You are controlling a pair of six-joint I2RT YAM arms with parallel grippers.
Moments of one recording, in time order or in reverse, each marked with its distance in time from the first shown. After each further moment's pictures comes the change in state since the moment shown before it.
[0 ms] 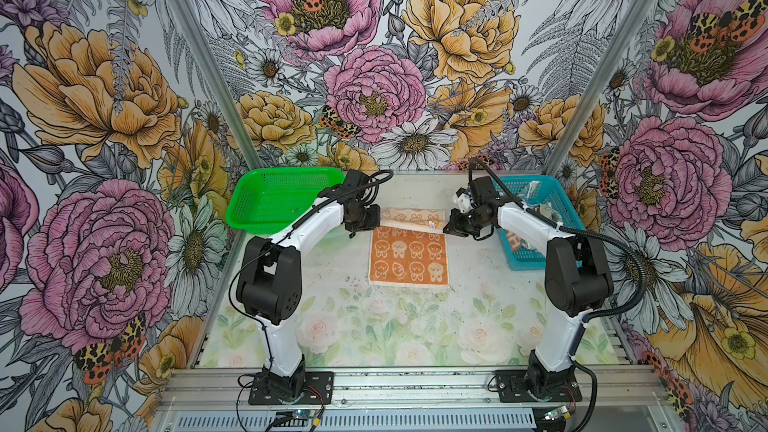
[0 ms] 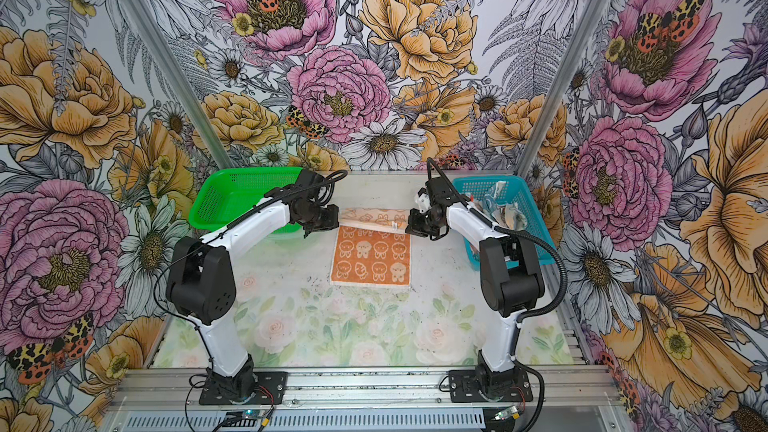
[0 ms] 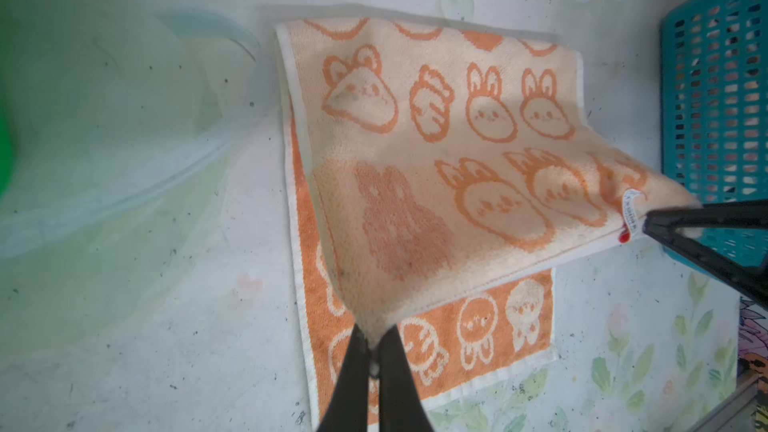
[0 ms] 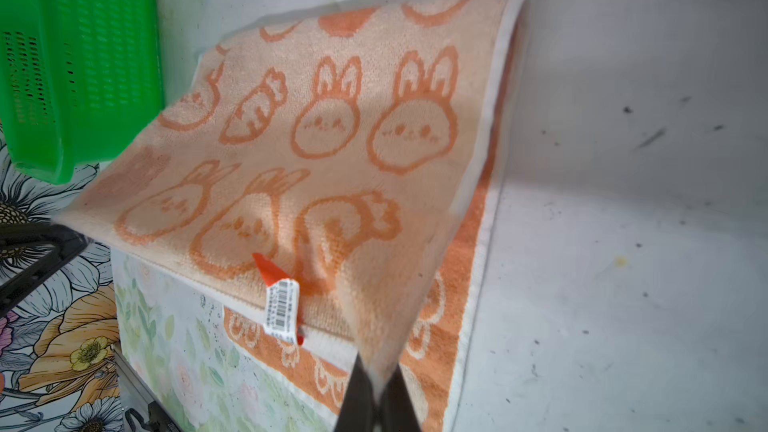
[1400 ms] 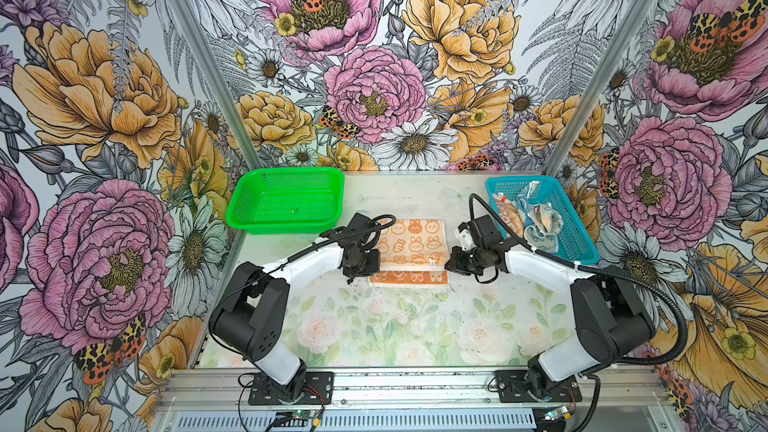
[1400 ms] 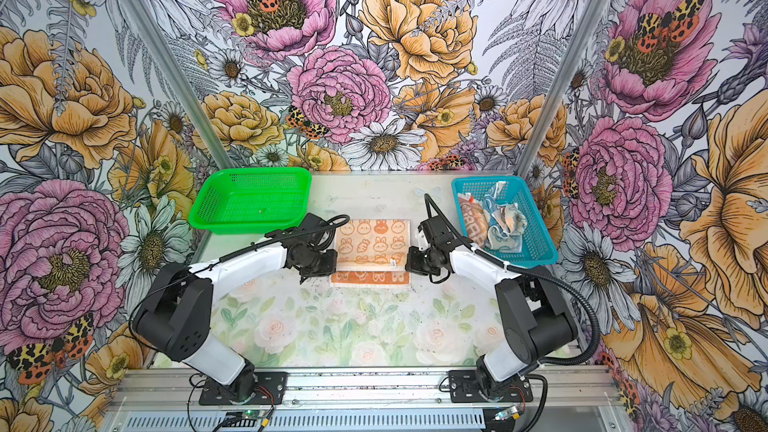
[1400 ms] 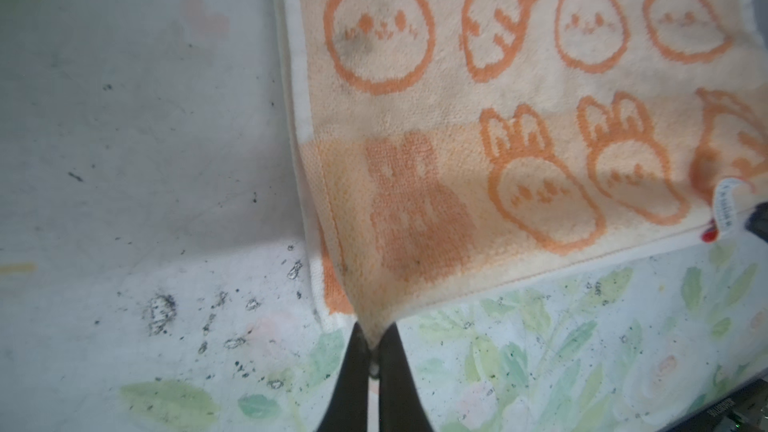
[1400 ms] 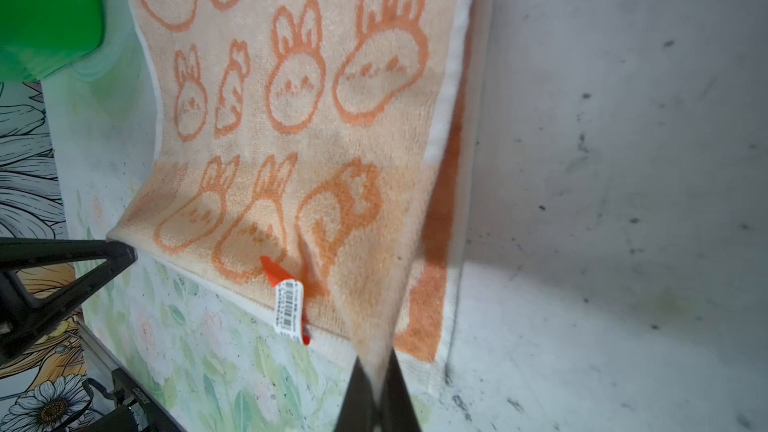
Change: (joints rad) left arm -0.129 -0.230 -0.431 0.097 -0.052 -0.117; right arm 0.129 -0.323 -0.458 0.184 0.091 0.142
